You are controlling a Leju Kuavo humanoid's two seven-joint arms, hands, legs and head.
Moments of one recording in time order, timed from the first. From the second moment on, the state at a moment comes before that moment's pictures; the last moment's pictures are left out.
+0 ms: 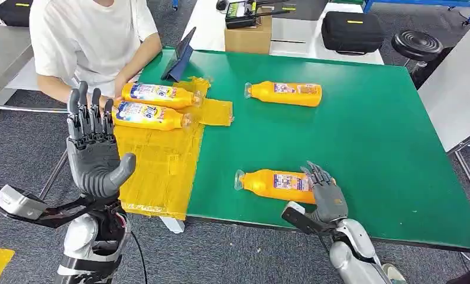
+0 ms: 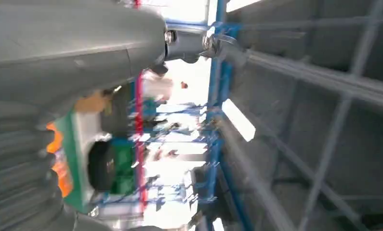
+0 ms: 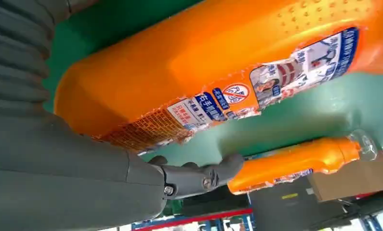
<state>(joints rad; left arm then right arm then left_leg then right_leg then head) -0.09 -0.12 -0.17 -1.77 0.14 -0.03 -0.59 -0.29 -0.12 0.38 -0.90 0.94 -0.33 -0.29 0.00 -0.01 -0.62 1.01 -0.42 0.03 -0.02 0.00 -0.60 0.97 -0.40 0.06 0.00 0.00</state>
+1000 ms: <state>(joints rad) -0.10 -0.12 -0.22 -1.77 0.14 -0.03 -0.58 -0.56 -0.10 0.43 -0.58 1.05 -0.12 -0.12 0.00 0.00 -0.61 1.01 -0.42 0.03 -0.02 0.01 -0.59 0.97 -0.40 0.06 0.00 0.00</state>
